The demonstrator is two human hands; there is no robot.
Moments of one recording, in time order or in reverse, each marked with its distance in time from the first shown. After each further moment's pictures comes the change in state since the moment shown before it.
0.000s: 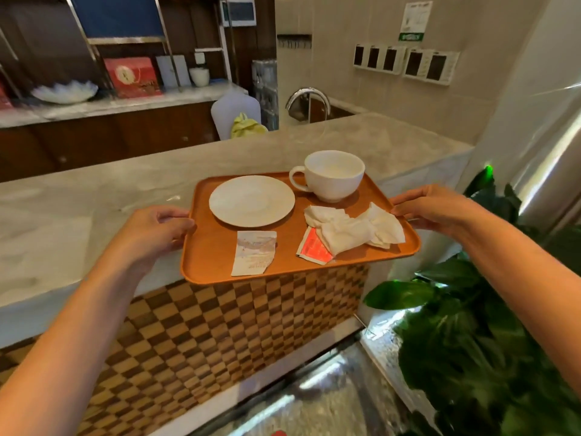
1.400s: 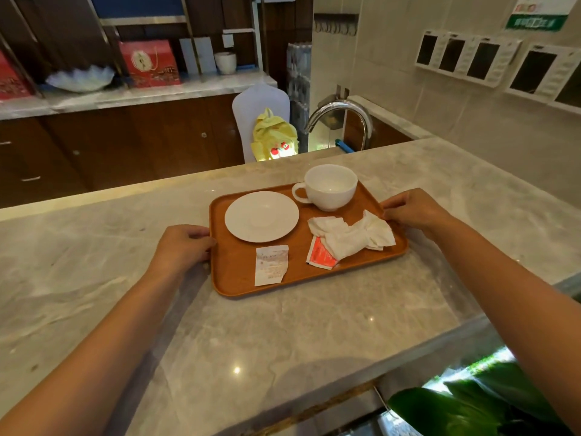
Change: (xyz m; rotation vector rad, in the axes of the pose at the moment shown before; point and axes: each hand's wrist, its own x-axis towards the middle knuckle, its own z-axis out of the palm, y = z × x) left_hand 0.323 -0.019 0.150 0.230 0.272 -0.237; right_hand 0.398 -0.063 0.023 -0.300 -0.035 -0.069
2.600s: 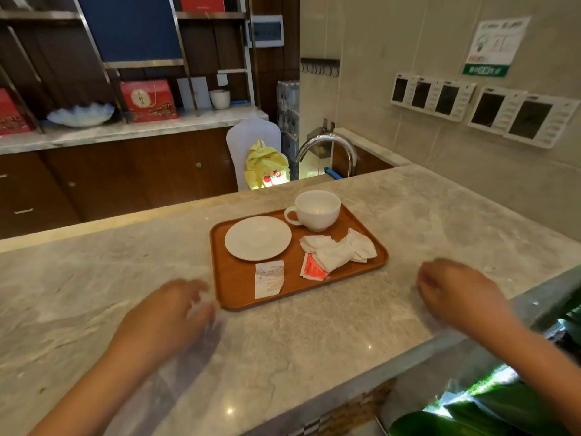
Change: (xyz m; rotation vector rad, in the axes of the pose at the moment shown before) left_hand -0.103 0.004 -0.059 0.741 -0.179 0.399; right_hand -0.131 0.057 -0.031 -0.756 0.230 -0.392
